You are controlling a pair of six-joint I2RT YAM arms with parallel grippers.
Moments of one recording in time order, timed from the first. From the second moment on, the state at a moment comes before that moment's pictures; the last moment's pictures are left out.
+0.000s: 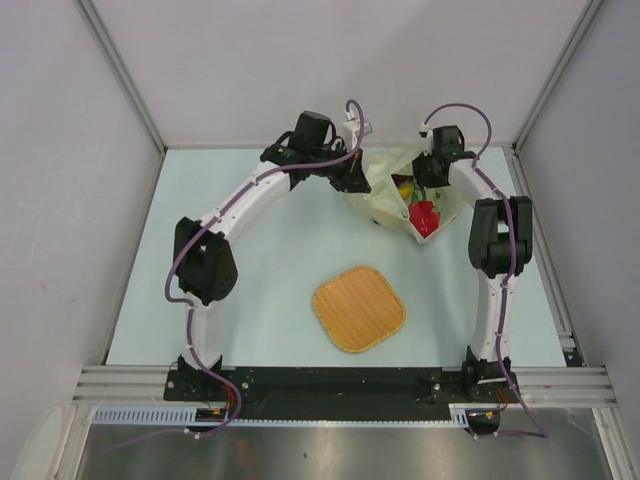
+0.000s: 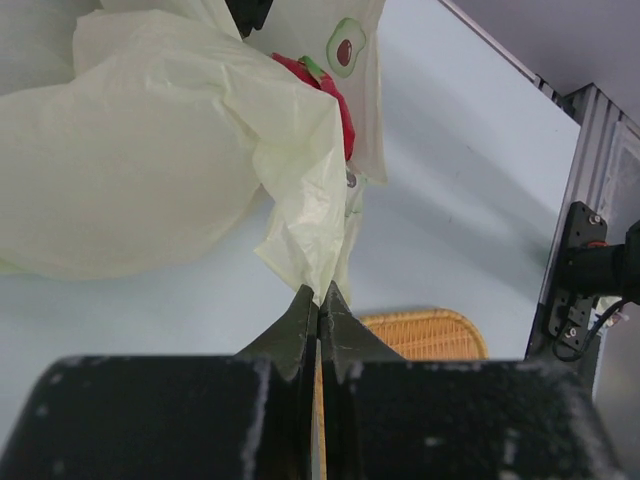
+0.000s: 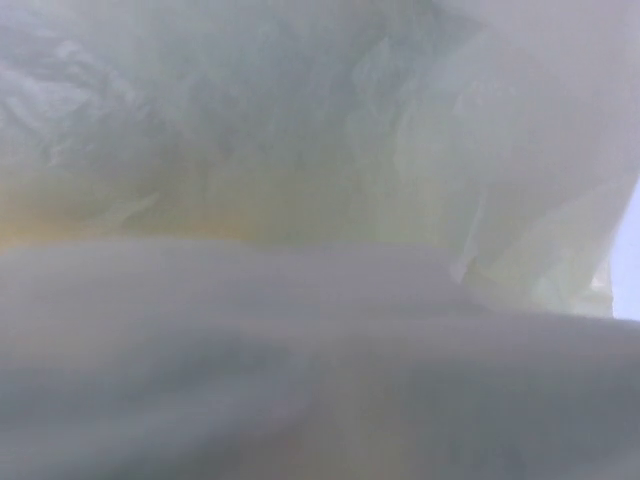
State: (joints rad) left arm -0.55 2.04 1.97 -0.55 0.70 -0.03; right arm 0.10 2.19 1.80 -0.46 -0.04 -0.04
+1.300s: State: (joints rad) left arm -0.60 1.93 1.95 -0.72 0.49 0.16; right arm 0.39 1.20 1.30 -0.63 -0.51 -0.30
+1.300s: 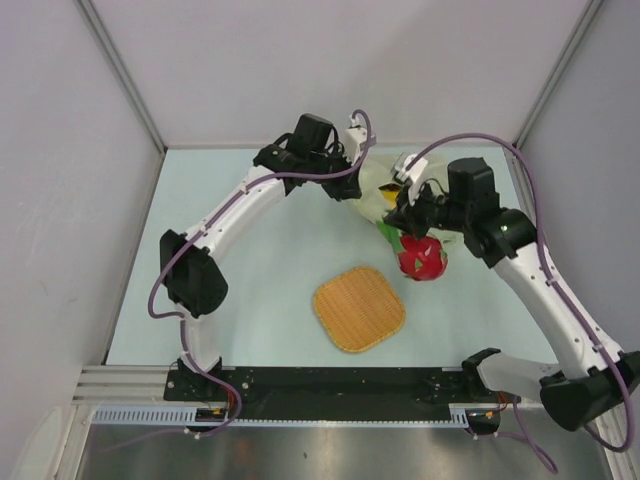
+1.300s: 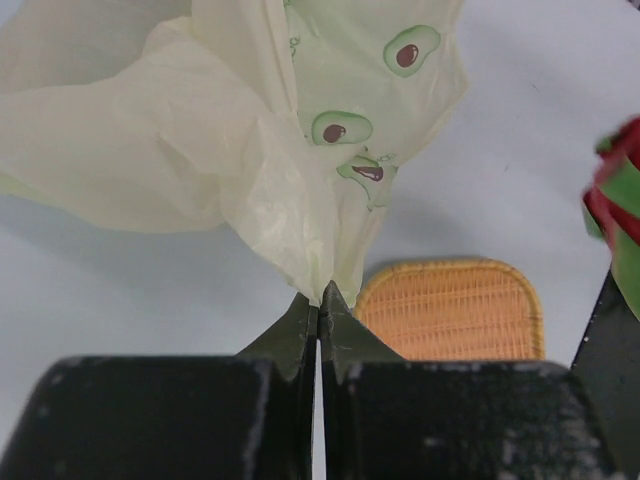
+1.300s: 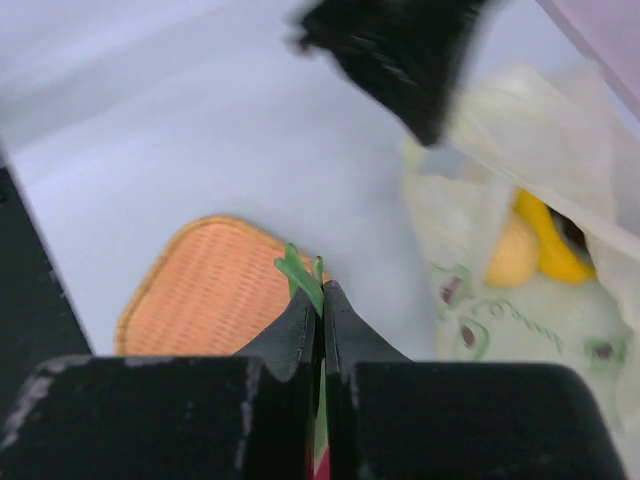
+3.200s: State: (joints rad) left arm -0.50 1.57 1.46 -0.61 0.63 0.02; right arm 1.13 1.81 1.28 -0.47 -0.15 -1.18
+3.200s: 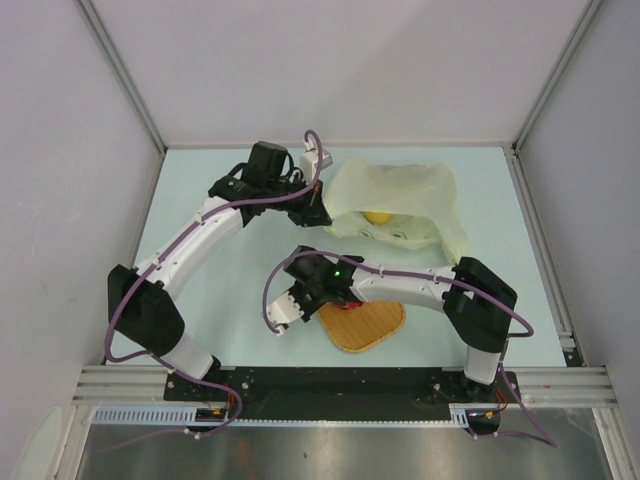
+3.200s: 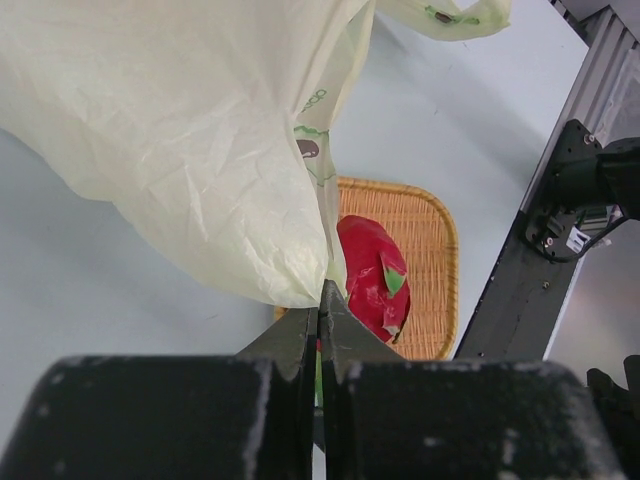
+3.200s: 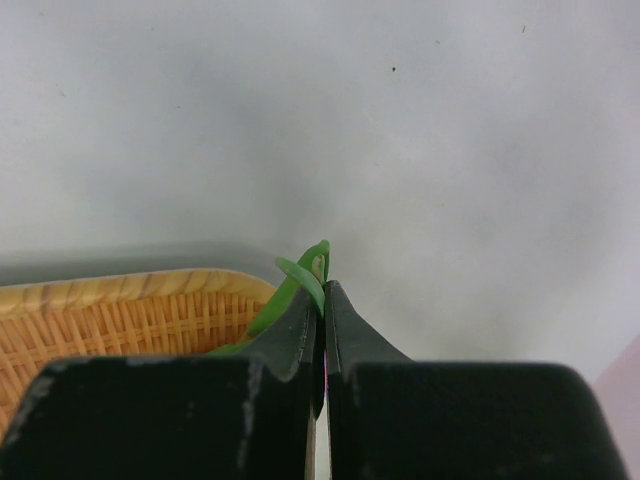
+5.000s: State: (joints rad) left arm -0.50 1.65 1.64 -0.65 0.72 -0.02; right arm 0.53 1.37 1.35 -0.59 -0.28 -0.27
